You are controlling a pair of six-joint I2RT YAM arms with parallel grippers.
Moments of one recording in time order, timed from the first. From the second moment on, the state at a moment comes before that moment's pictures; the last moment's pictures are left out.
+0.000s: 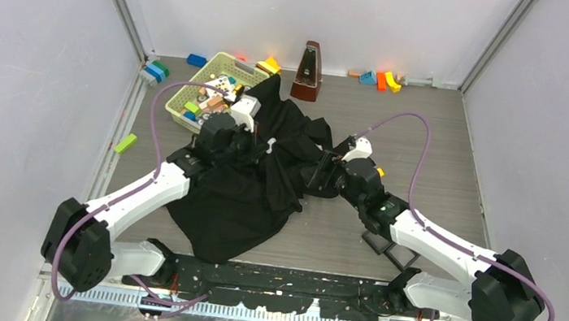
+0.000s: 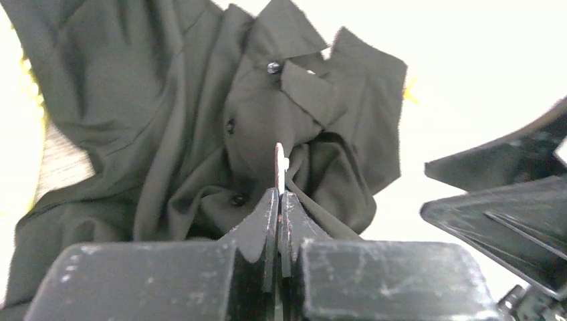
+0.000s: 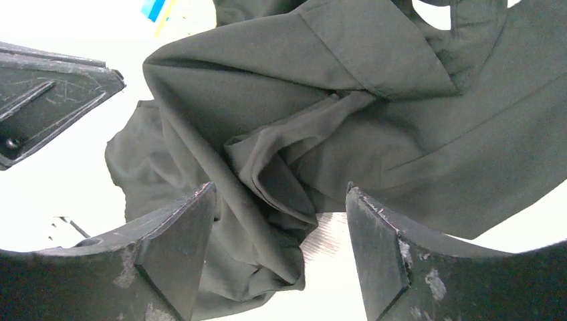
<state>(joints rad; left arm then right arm) -0.56 1.24 0.85 -0.02 0.05 -0.31 0.73 1.16 0.62 0.12 0.14 0.72</state>
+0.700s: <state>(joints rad) -0.56 1.16 0.74 0.30 0.32 -0.32 0.73 1.04 0.53 0.30 0.05 0.58</state>
